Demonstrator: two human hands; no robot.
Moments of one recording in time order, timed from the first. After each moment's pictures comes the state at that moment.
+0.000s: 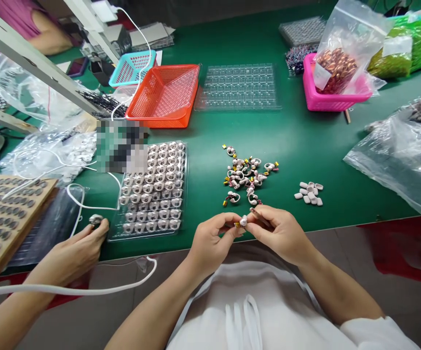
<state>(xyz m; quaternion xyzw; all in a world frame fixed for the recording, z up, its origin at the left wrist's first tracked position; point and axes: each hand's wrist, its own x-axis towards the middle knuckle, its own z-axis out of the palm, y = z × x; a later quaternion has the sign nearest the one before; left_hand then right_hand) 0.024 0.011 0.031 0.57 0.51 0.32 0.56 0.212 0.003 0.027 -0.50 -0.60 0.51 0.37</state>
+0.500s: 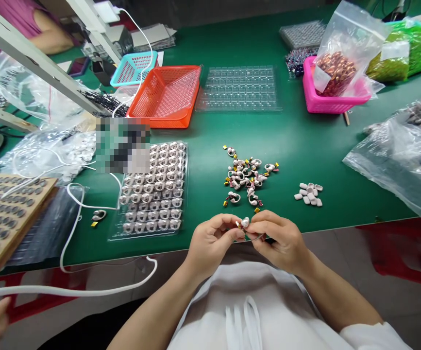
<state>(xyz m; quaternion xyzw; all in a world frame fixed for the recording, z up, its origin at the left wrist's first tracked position) 0.025 0.006 0.035 0.44 0.50 0.35 0.66 0.211 -0.006 0.018 -0.38 -0.74 0.30 0.47</state>
